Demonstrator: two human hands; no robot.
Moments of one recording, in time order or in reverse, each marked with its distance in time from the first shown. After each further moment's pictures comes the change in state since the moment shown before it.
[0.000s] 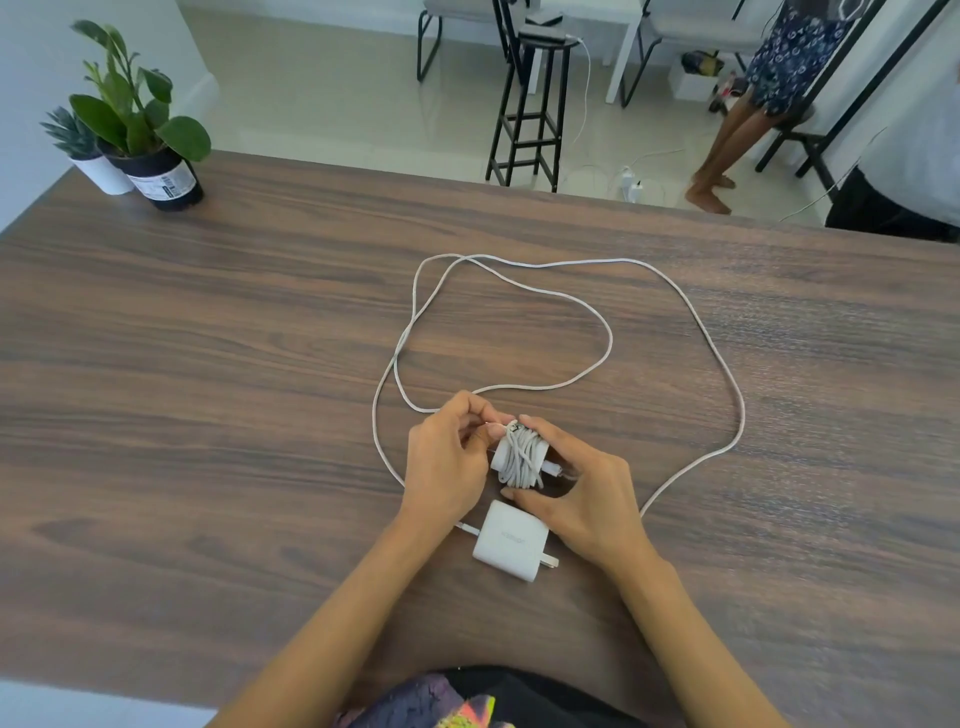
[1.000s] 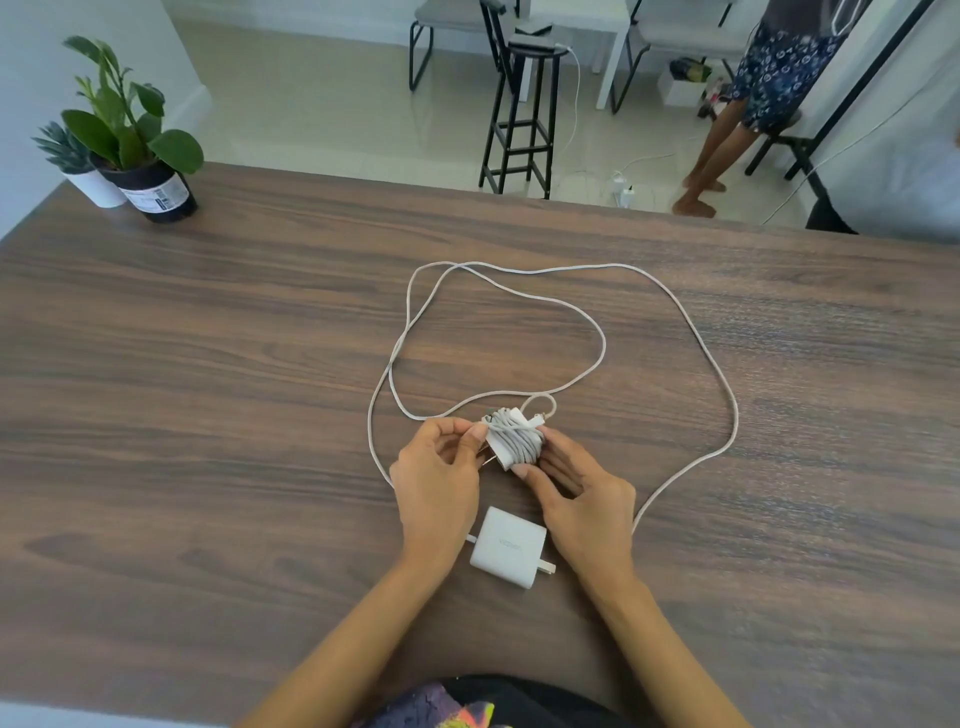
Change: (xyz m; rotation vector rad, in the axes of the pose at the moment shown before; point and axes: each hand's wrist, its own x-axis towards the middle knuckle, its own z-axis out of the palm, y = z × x) left_hand -0.011 -0.008 0.013 -0.314 0.265 -0.220; right_hand -0.008 0.003 0.019 0.290 0.264 0.160
